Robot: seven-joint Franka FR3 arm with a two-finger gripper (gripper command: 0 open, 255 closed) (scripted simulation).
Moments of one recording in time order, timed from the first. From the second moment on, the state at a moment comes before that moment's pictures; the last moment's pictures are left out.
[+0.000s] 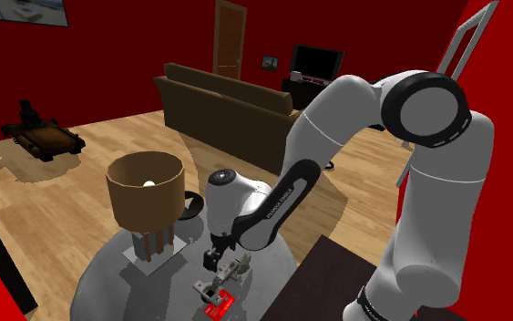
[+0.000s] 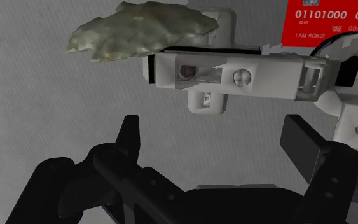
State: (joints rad) arm 0.08 0.23 0.25 -2.47 -0.32 2.63 0.53
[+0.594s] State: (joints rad) arm 0.12 0.35 0.20 -2.44 -0.43 2.72 0.60
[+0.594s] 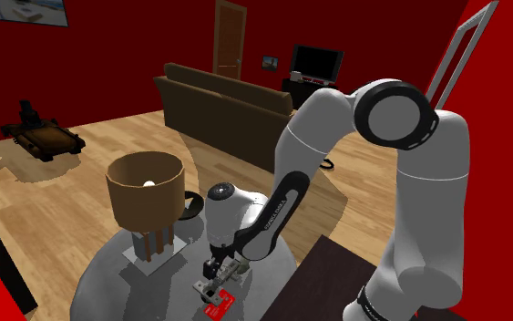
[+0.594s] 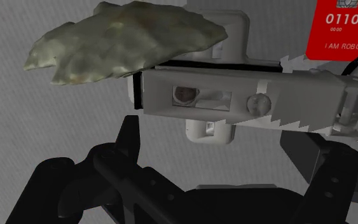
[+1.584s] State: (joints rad) arm 0.13 0.35 0.20 -2.44 -0.43 2.71 0.60
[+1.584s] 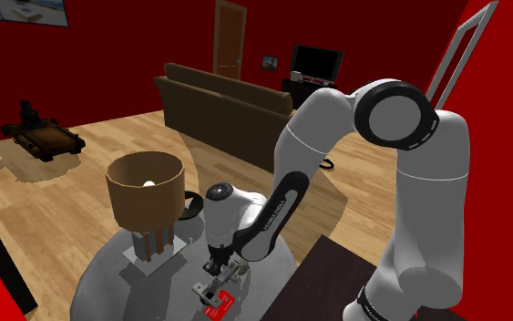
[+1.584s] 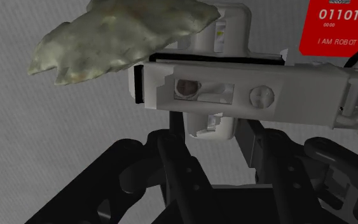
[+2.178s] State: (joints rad) arm 0.09 0.25 0.25 -2.46 -0.35 2.65 0.54
